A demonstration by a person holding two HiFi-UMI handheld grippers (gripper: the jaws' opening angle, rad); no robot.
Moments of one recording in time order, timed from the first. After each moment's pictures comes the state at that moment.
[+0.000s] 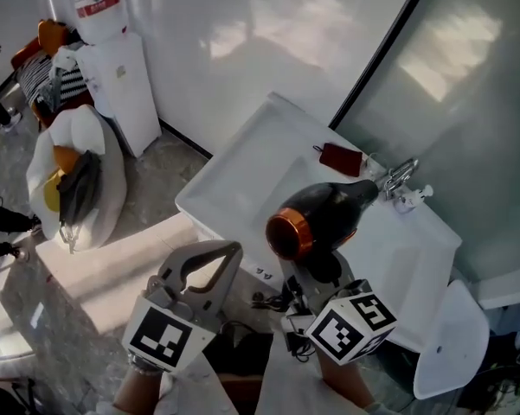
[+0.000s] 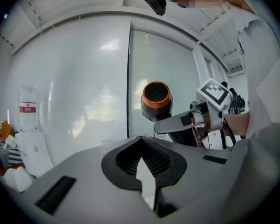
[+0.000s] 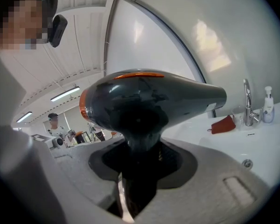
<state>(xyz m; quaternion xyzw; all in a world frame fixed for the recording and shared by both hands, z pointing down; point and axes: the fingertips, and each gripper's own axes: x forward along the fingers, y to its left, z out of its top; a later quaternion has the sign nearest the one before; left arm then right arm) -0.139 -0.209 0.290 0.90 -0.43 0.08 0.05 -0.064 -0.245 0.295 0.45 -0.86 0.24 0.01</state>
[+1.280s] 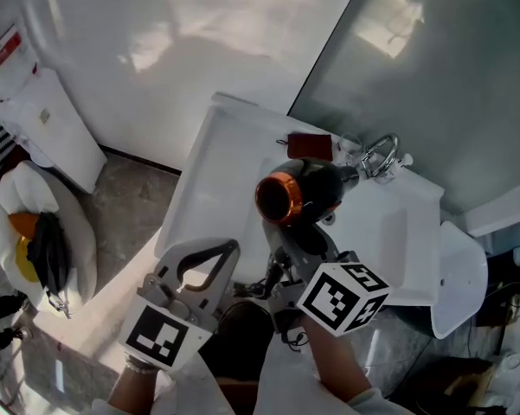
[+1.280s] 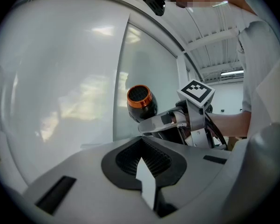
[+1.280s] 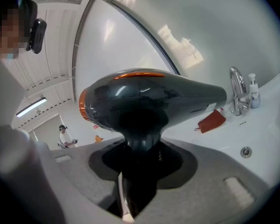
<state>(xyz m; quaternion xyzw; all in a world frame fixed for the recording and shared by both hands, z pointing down) -0.145 -0.335 0.313 0.96 -0.25 0.08 0.06 -0.071 -0.380 0.324 0.58 -0.76 0.30 -0.03</state>
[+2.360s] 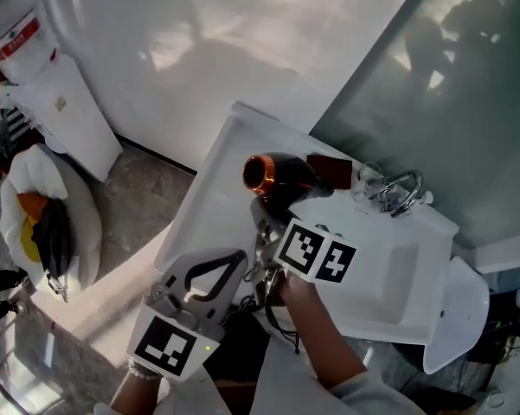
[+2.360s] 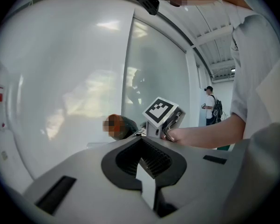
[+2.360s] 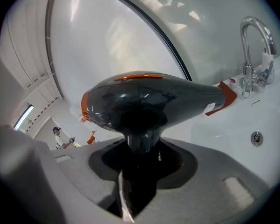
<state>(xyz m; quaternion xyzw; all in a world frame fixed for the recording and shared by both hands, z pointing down) -0.122 -0.387 0.320 0.95 -0.30 0.09 0.06 -0.067 -0.489 0.418 0.55 -0.71 0.43 0.03</state>
